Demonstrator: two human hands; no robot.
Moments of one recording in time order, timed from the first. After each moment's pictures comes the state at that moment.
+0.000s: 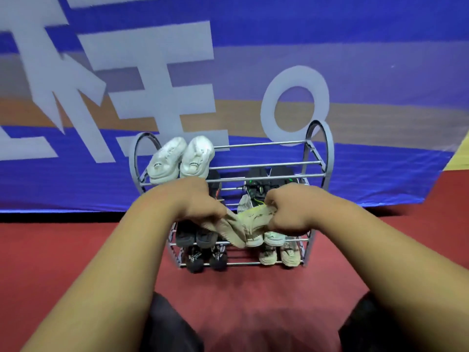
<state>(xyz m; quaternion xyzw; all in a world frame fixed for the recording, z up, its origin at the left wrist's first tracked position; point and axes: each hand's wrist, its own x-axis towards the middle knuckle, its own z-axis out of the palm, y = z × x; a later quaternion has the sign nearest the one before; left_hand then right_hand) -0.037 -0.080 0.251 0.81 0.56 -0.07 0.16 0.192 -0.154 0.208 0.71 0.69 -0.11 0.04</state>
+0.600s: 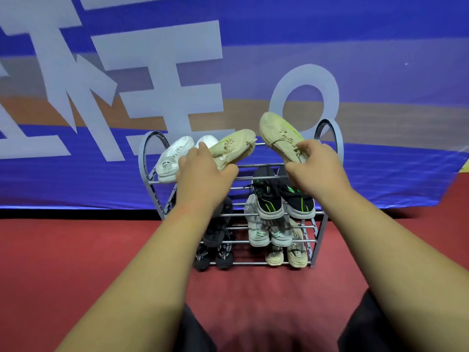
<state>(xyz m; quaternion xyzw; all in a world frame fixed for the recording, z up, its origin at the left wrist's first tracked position) -0.009 -0.071 0.220 0.73 0.61 0.32 0.07 0.221 -0.118 0.206 0.75 0.49 -0.09 -0.43</state>
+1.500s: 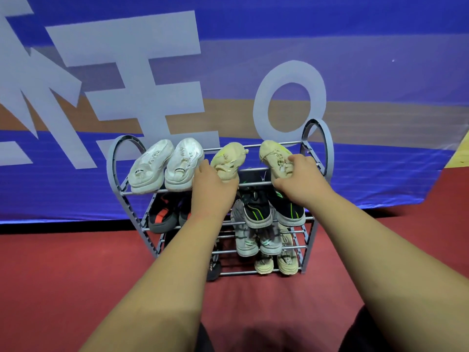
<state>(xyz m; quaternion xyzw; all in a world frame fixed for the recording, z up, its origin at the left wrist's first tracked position) 0.054 -0.002 0.143 0.68 0.58 0.41 0.21 0.262 -0.062 0.149 0.78 0.50 -0.14 -0.35</state>
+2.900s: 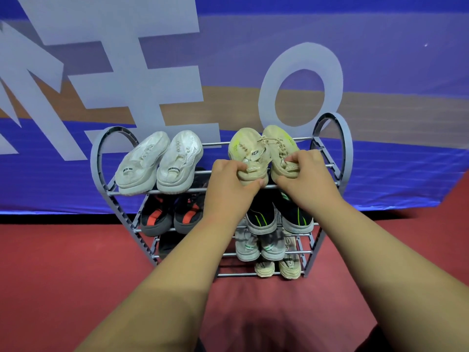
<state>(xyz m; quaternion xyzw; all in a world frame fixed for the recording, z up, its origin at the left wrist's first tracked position) 0.084 0.016 0.122 0.74 0.49 0.41 0.22 0.270 -0.036 0.132 0.74 0.53 -0.11 -0.41</state>
